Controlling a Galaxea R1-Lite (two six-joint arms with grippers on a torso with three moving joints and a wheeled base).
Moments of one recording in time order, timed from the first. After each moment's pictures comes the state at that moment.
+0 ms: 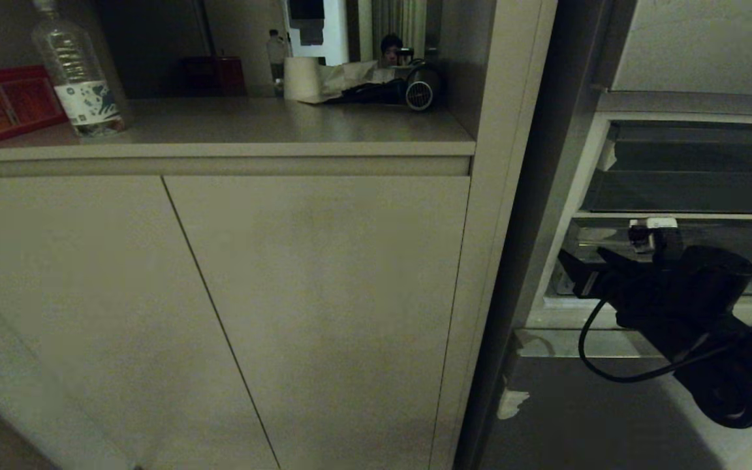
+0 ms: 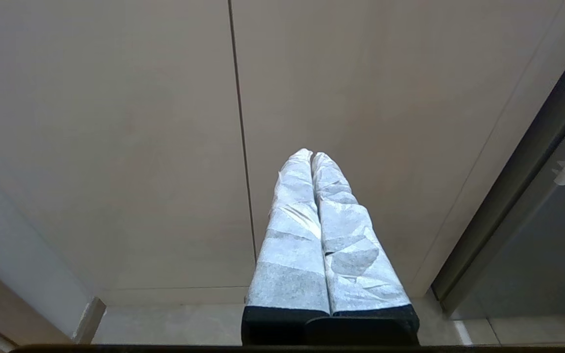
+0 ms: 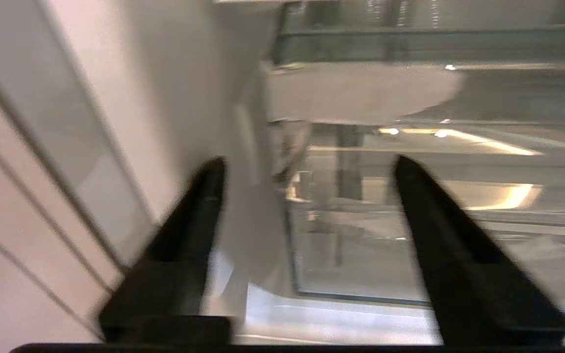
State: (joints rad) left arm -0.01 0.00 0.00 0.00 0.00 -0.01; right arm 0.11 2.00 -0.59 -1.44 -0.02 0.05
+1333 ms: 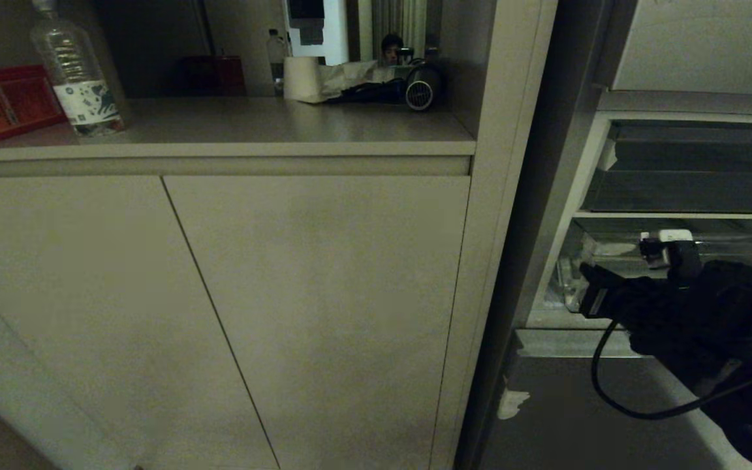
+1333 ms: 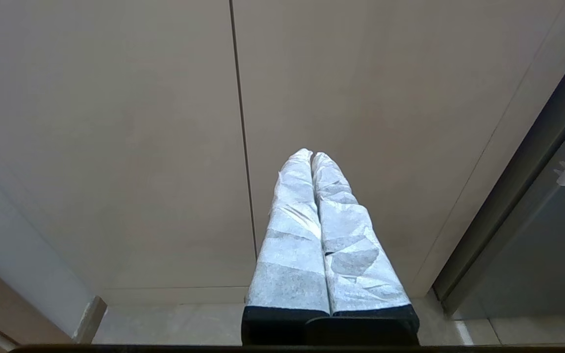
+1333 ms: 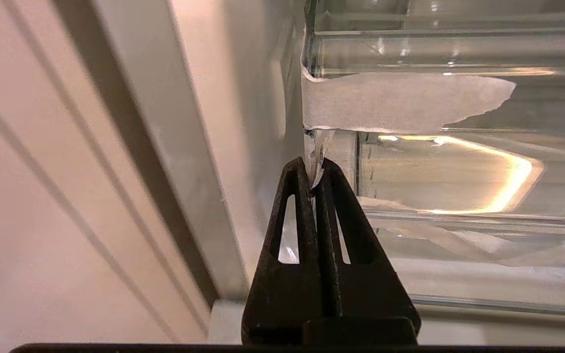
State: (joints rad) left arm -0.01 0.00 0.00 0.00 0.00 -0.01; right arm 0.17 1.87 -0.42 -1.45 -0.09 0.05
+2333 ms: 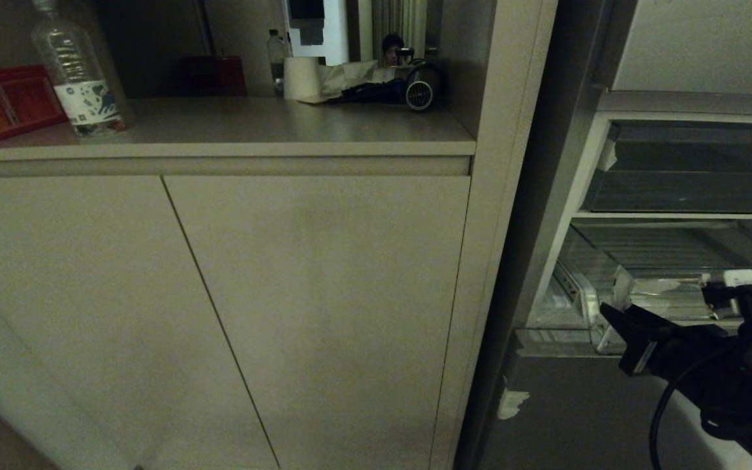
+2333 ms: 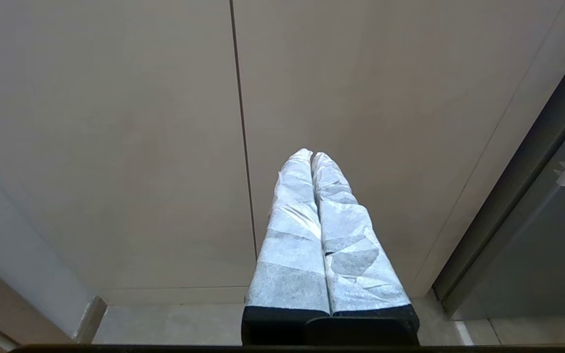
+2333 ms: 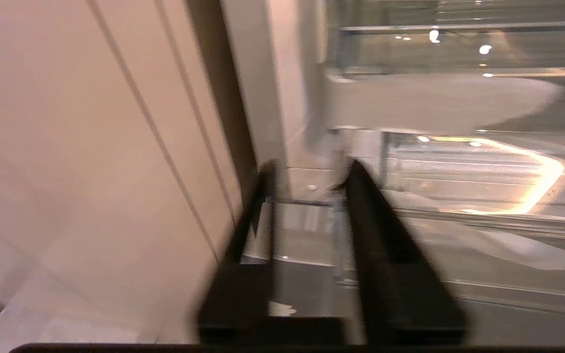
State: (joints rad) left arm -0.01 0.00 0.00 0.00 0.00 -0.01; right arm 0.24 1.63 -0.13 -1.44 -0.09 0.09
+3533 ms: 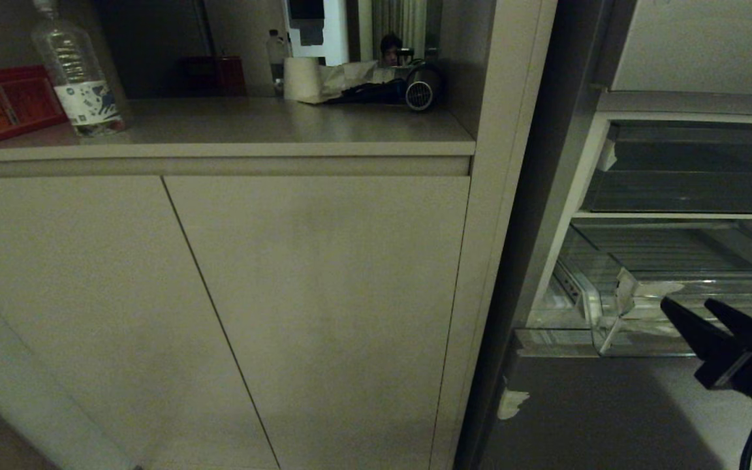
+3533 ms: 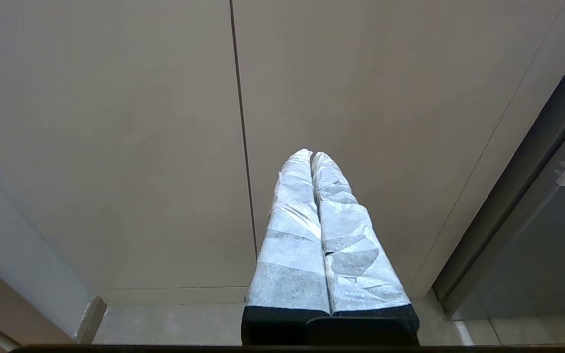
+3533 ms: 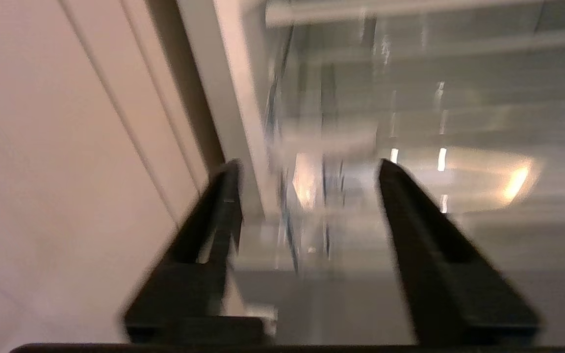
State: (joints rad) left arm -0.01 0.00 0.00 0.00 0.00 -0.01; right arm 0.24 1.26 -0.11 -1.20 -0.21 0.11
